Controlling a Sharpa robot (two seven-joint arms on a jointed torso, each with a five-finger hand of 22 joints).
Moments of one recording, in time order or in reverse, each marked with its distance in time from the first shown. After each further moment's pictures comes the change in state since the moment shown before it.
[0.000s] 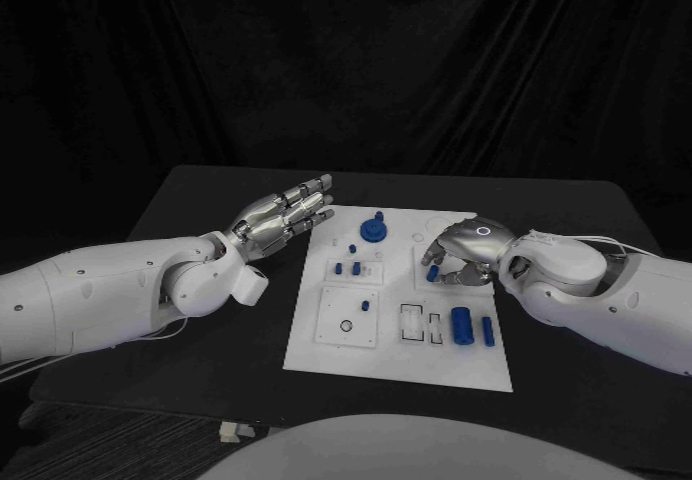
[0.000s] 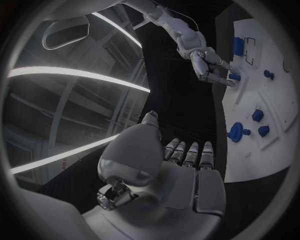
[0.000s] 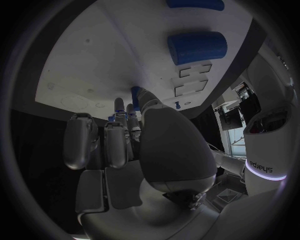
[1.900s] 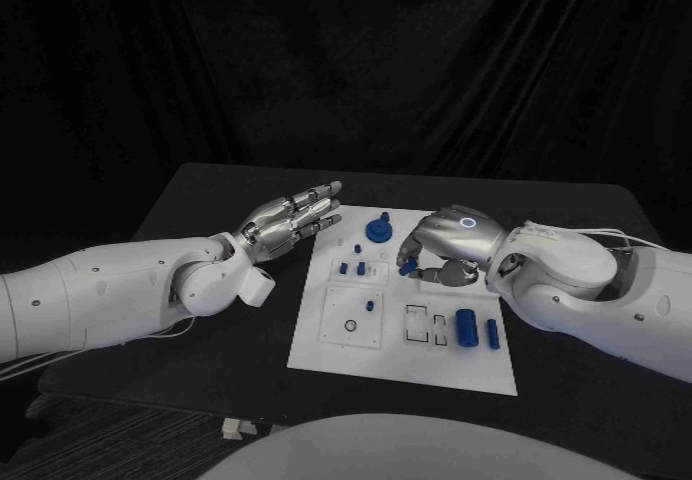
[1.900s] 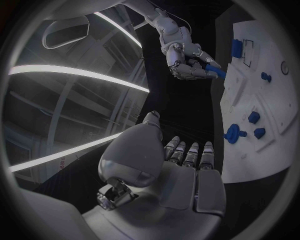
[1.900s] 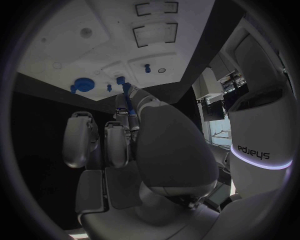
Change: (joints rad) left arm -0.014 0.011 0.000 -0.015 0.000 0.016 -0.003; left_hand 0.033 -0.001 0.014 -0.003 0.037 0.055 0.045 0.023 0.009 0.000 0.000 0.000 0.000 -0.004 0.003 0.000 0.000 0.016 0.002 0.019 0.000 -0.001; right arm 0.077 -0.008 0.000 0.229 0.033 -0.026 0.008; right_hand 0.076 -0.024 0.192 -0.043 -0.079 0.167 0.046 0.104 0.054 0.145 -0.027 -0.004 0.000 -0.003 -0.010 -0.004 0.000 0.000 0.003 -0.003 -0.025 0.000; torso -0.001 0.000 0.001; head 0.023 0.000
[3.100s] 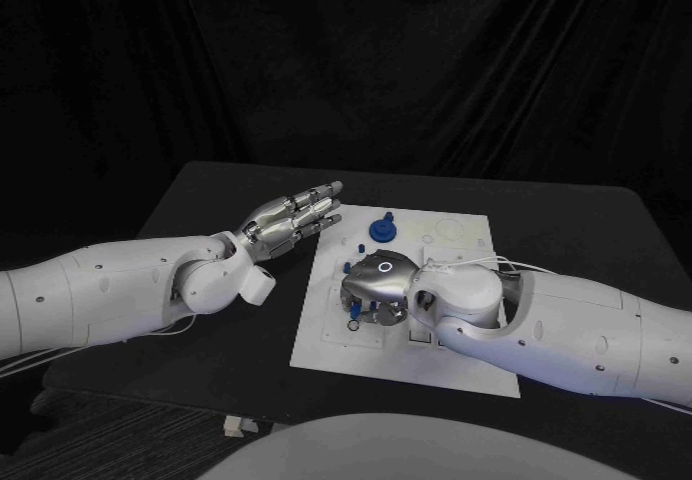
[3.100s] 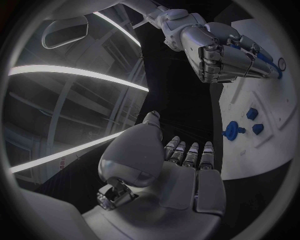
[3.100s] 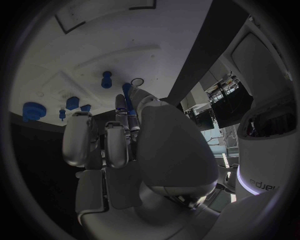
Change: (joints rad) left arm -0.003 -0.009 0.000 -0.005 0.000 -0.001 0.000; left_hand 0.000 0.000 0.000 0.000 0.000 0.000 0.000 0.004 0.000 0.003 0.003 0.004 0.001 0.000 0.000 0.000 0.000 0.000 0.000 0.000 0.000 0.000; right arm -0.127 0.288 0.001 -0.155 -0.094 0.140 -0.025; right_hand -0.007 -0.009 0.024 -0.007 0.000 -0.004 0.008 -0.015 0.022 -0.004 0.004 -0.014 -0.001 0.003 0.003 0.000 0.002 0.000 -0.004 0.003 -0.013 0.000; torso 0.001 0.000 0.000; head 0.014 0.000
